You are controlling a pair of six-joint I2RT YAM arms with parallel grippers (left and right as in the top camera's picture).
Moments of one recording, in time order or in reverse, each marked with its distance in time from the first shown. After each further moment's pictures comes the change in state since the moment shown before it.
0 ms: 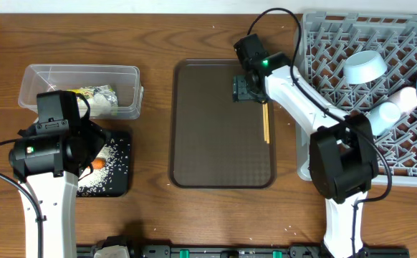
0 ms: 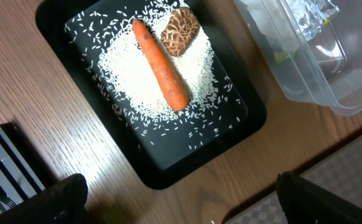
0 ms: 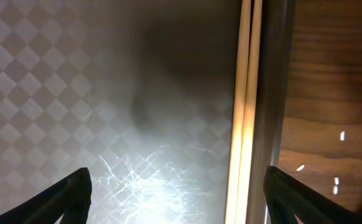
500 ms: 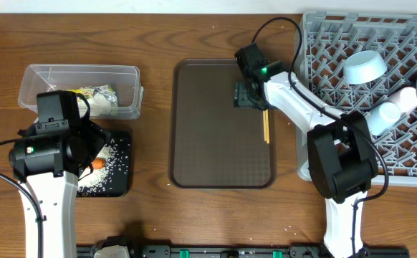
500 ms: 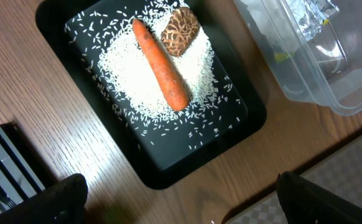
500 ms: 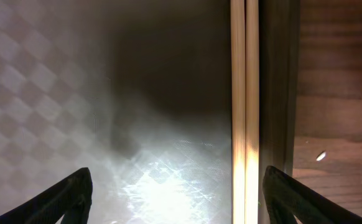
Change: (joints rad) left arm 0.000 0.000 0.000 0.000 0.000 0.000; right arm -0.001 0.001 -0.102 0.071 0.001 0.090
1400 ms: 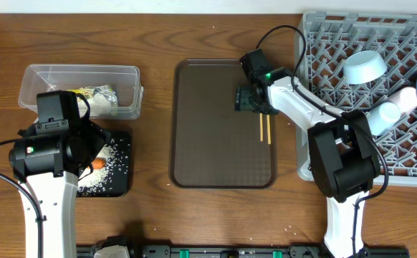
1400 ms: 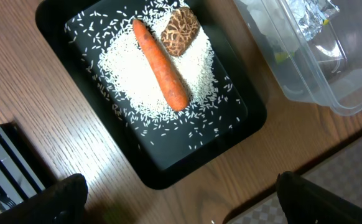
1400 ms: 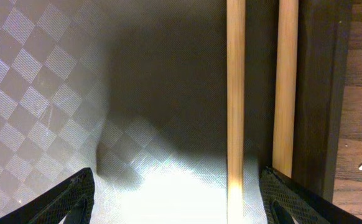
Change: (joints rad) left arm 0.000 0.000 0.000 0.000 0.000 0.000; right arm -0.025 0.000 -0.075 0.085 -0.085 0.006
